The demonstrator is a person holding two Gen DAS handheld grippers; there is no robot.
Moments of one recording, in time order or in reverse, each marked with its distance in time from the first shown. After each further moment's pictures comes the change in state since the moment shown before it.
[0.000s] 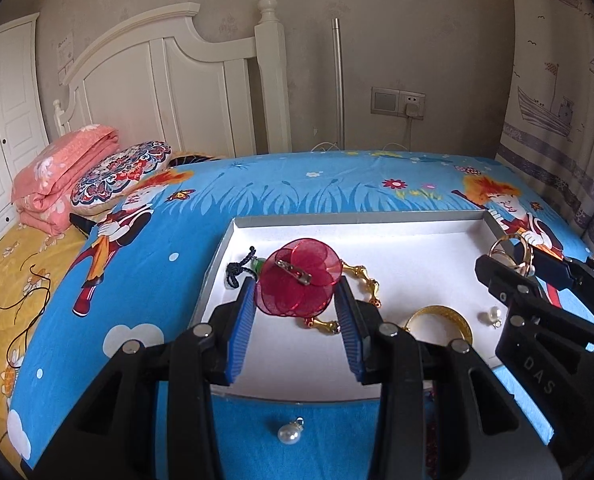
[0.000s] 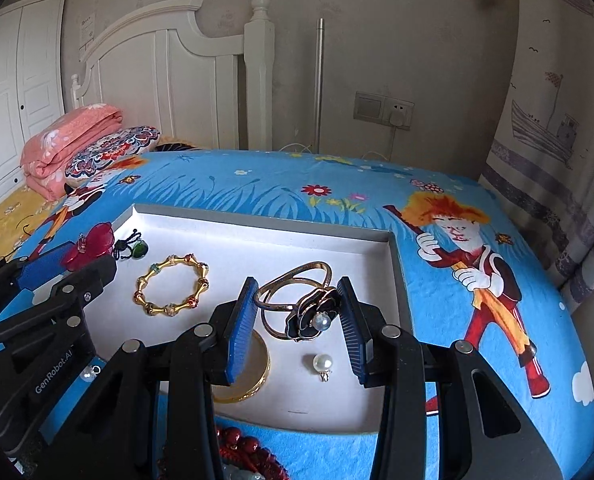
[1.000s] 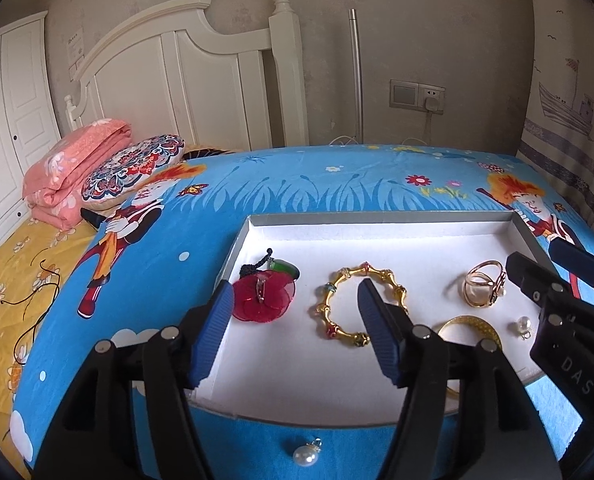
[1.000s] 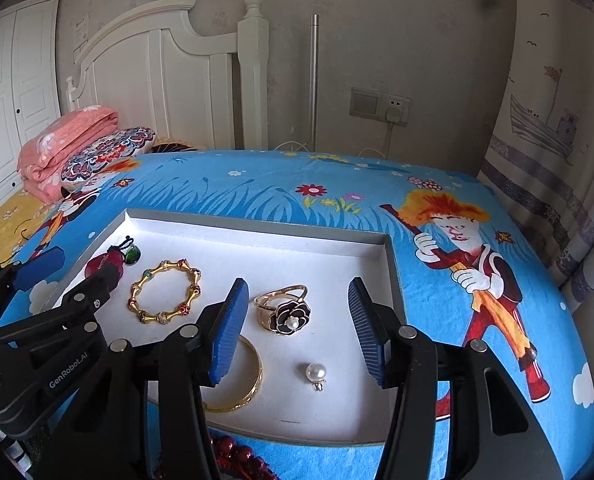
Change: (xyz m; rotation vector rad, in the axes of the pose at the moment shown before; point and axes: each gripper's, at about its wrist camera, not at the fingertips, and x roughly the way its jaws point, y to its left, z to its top) left arm 0.015 0.009 0.001 -0.013 0.017 0.052; right arm -0.003 -0.005 0.001 0.012 0.000 0.009
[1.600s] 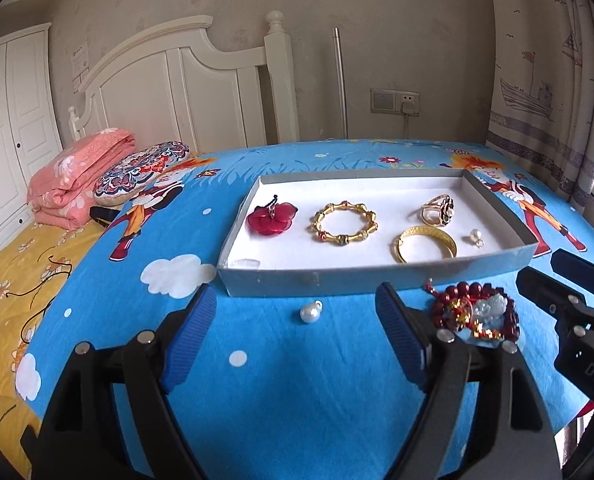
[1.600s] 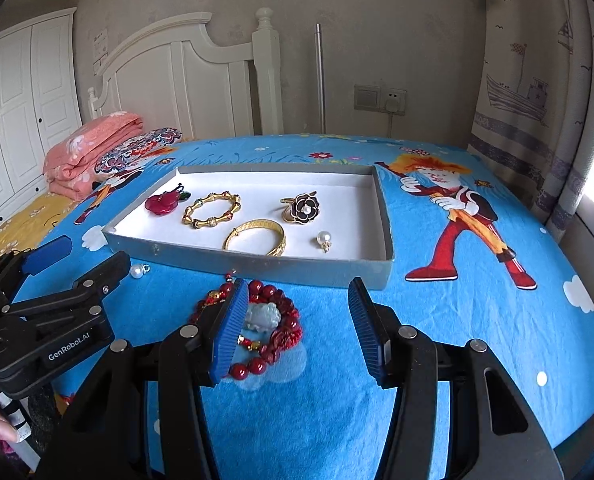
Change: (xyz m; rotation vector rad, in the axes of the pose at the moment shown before) left arm -0.083 0.004 -0.084 0.034 -0.072 -0.019; right arm -0.085 -0.004 -0.093 0.040 -0.033 0.068
